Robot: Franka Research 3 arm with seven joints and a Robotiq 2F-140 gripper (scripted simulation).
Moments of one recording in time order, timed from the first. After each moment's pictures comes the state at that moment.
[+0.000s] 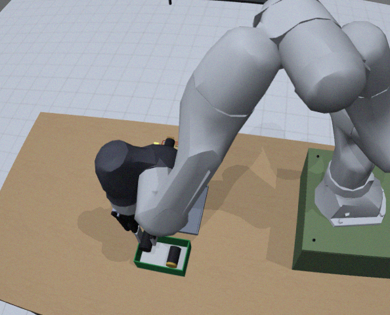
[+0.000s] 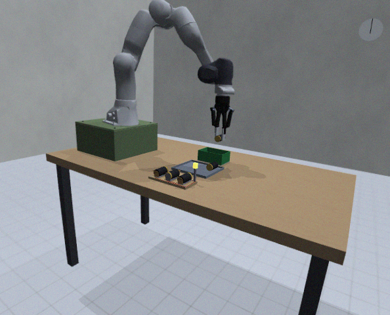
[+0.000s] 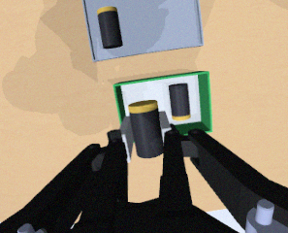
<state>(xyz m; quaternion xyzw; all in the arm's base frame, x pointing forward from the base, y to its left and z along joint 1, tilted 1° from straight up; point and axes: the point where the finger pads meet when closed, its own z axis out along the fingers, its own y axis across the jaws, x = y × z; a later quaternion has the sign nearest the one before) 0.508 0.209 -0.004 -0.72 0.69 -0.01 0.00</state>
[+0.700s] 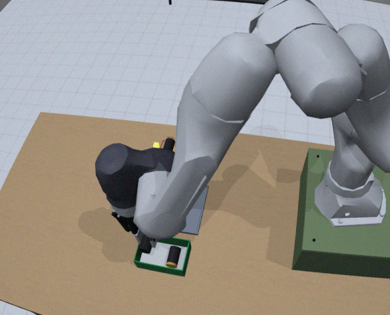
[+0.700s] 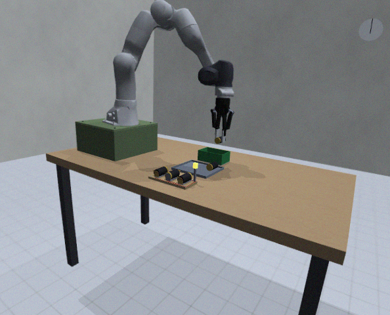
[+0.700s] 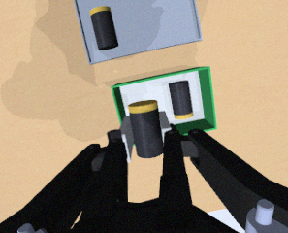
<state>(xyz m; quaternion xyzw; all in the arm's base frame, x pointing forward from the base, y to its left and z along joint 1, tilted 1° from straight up) 0.510 0.210 -0.014 -0.70 0.71 -0.01 0.00</state>
